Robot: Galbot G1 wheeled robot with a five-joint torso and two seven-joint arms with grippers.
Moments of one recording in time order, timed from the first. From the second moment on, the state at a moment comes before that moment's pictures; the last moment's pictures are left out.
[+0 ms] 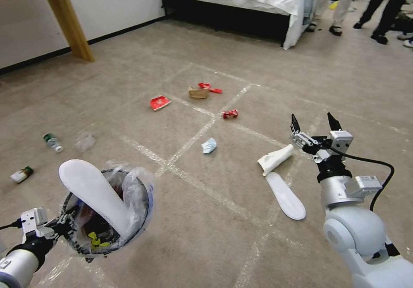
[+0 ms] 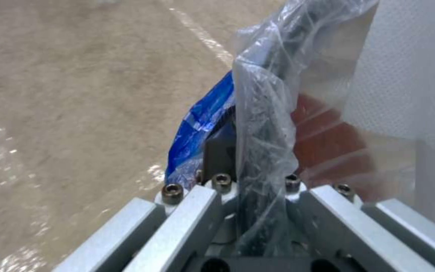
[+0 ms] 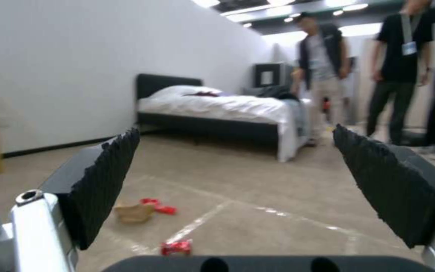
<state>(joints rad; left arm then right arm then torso) 1.77 -1.32 -1.16 -2.30 -0.84 0.69 0.01 -1.35 1.07 0.53 2.21 0.39 0.03 0.30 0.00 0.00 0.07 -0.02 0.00</state>
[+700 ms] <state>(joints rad) 1.79 -1.33 -1.17 -2.31 -0.82 0.68 0.02 -1.40 1.19 0.54 2.20 0.30 0.13 0.29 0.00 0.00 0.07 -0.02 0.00</state>
